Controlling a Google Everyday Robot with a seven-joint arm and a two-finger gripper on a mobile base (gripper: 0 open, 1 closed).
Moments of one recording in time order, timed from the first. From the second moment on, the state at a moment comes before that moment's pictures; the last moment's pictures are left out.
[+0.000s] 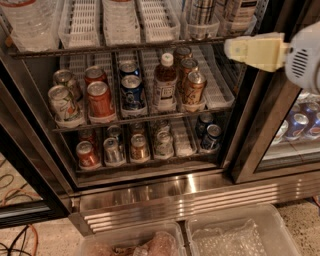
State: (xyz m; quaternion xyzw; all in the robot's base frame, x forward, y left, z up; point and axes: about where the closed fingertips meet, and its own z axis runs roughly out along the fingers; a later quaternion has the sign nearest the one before) arm 0.512 -0.201 1.072 -0.09 0.76 -0.02 0.64
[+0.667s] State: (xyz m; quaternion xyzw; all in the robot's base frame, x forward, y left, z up) arm 0.481 -0.237 1.105 -0.02 0.73 -0.03 0.68
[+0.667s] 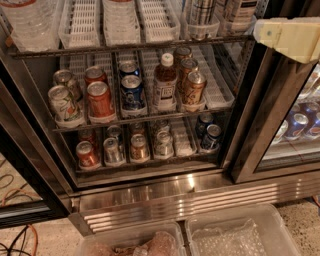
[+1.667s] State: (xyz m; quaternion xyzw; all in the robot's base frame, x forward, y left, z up) arm 0.477 -0.169 1.087 -0.06 0.71 0.02 0.70
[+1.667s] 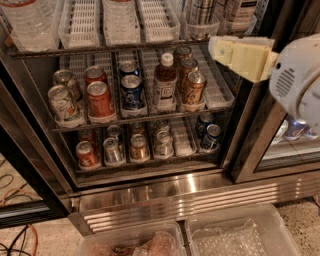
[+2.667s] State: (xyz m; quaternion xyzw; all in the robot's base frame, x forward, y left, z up) arm 0.479 -0.120 1.038 -0.08 0.67 0.06 0.73
